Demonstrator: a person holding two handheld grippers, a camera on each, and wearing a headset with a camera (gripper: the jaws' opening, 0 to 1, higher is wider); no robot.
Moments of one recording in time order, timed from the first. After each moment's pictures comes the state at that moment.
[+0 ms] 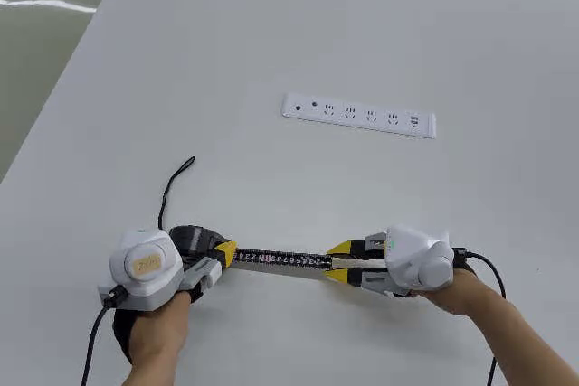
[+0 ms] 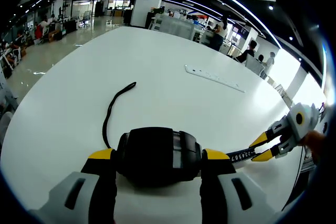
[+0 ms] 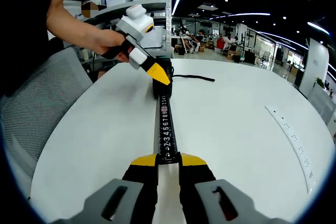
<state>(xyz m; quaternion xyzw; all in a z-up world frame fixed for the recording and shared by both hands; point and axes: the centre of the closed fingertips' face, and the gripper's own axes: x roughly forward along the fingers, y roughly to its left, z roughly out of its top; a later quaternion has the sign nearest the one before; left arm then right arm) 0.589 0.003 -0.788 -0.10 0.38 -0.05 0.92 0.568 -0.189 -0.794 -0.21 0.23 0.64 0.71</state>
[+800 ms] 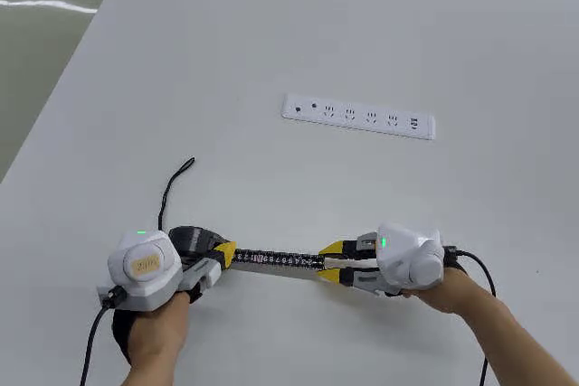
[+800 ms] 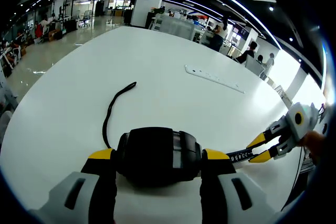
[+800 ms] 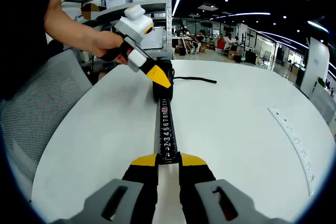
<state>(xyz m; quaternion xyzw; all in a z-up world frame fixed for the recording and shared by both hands) 0.588 0.002 -0.787 -0.10 0.38 -0.05 0.92 0.568 -0.178 -0.792 -0.20 0.23 0.64 0.71</state>
